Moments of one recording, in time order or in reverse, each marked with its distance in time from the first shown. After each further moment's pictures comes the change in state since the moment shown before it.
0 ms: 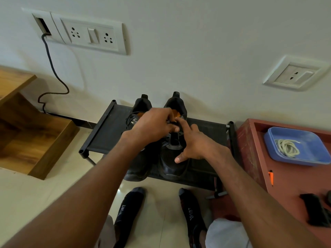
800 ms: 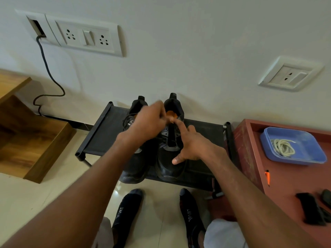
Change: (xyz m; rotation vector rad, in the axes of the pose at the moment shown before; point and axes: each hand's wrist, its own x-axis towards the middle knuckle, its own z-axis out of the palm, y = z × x) left_hand 0.006 -0.001 -0.003 -0.154 0.122 -0.117; right_hand -0.001 0.000 -0.001 -0.007 0.007 0.018
